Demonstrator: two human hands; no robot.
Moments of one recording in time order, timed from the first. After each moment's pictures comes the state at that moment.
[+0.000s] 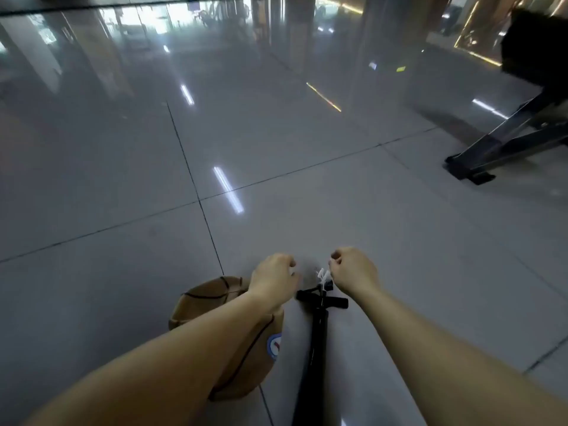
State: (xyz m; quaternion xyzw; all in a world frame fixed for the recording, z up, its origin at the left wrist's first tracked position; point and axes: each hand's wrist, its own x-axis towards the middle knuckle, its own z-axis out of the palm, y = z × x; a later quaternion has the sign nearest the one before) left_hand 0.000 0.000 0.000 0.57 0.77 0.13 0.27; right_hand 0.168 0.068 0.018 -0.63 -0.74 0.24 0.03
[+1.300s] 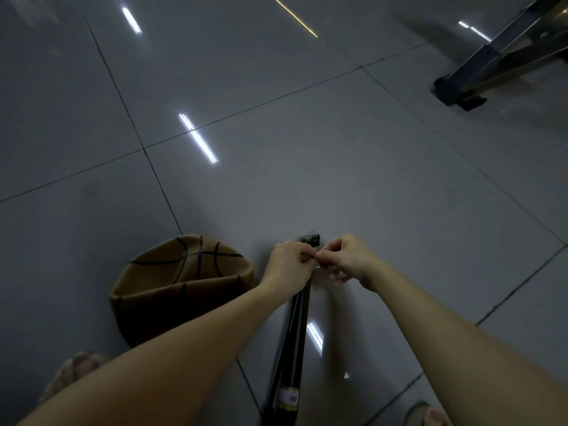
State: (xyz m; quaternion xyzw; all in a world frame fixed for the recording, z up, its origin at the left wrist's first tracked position) left_hand 0.089 -0.005 -0.074 0.53 0.69 0.28 0.41; right_hand 0.237 0.051 -0.036 -0.60 -0.53 0.60 0.04
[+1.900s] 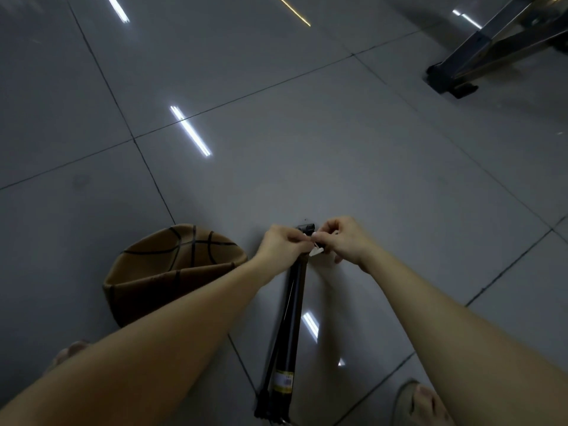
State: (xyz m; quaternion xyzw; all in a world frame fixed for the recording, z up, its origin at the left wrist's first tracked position) left_hand 0.081 0.001 -0.073 0.43 0.67 0.30 0.52; right_hand 0.242 0.048 -0.030 -0.60 -0.59 0.53 0.10
